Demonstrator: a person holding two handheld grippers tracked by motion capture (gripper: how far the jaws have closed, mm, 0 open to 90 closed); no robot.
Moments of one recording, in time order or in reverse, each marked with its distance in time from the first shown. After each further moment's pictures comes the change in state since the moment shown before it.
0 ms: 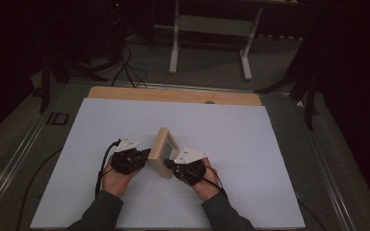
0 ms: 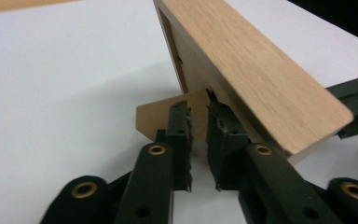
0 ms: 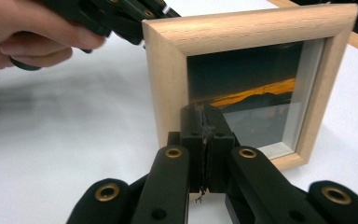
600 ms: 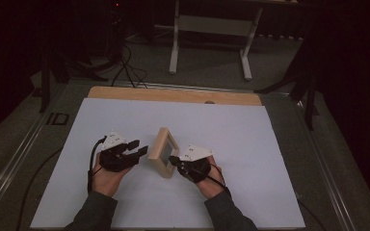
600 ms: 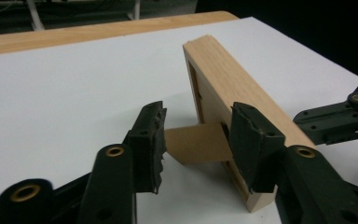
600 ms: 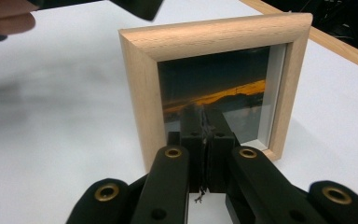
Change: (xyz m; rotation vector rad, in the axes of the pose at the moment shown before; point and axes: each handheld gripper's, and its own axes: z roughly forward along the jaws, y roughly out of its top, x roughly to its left) left arm 0.006 0.012 -0.033 -0.101 0.056 -0.049; right arm -0.009 0.000 -0.010 -0.017 -0.033 0.012
